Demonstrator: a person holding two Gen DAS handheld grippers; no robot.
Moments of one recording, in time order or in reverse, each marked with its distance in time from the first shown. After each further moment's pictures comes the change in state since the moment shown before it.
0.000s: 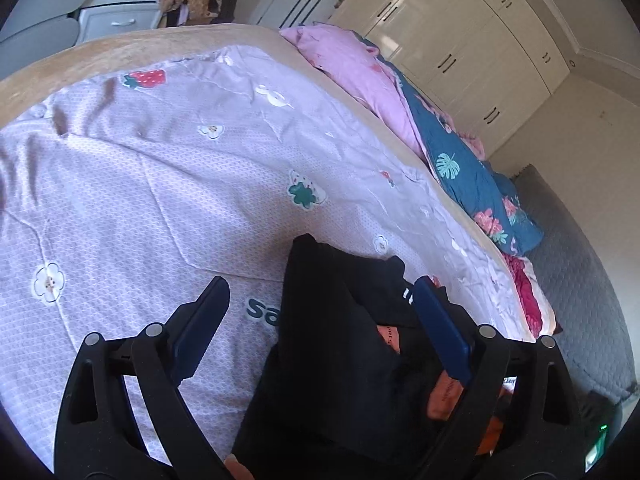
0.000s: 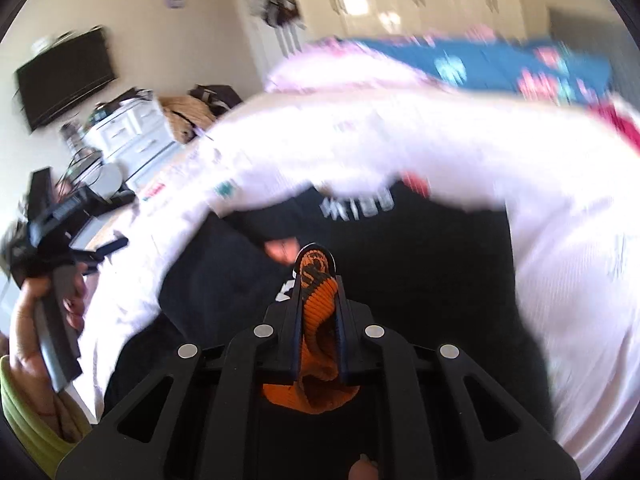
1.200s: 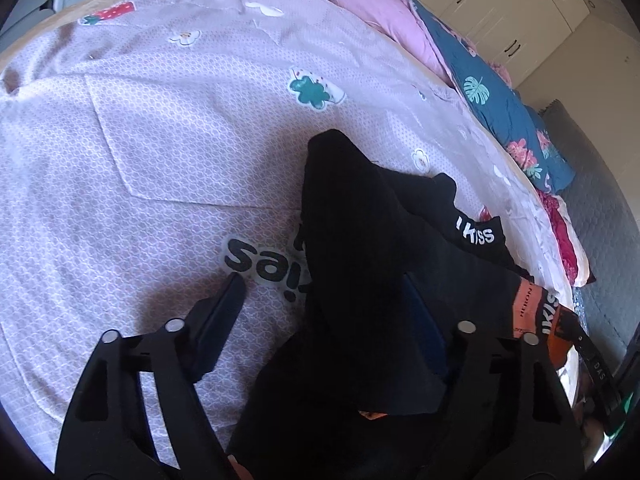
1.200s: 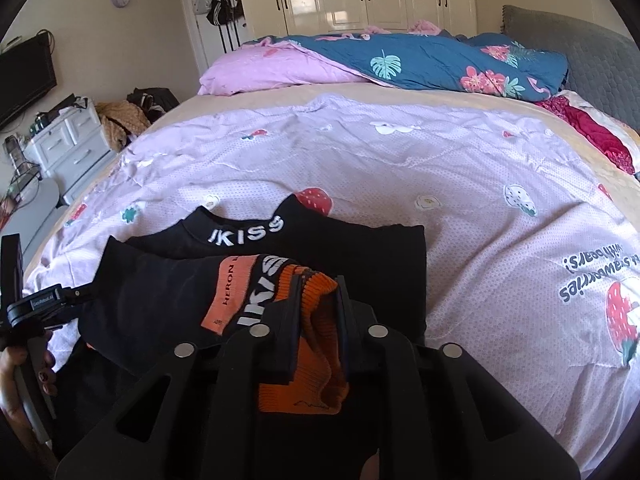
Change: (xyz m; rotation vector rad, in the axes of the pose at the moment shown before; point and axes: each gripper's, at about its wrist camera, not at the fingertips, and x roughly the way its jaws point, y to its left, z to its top) left arm 0.085 0.001 -0.037 0.093 0.234 0.097; right arm 0.039 -0.086 0.010 0.084 0.048 -0.236
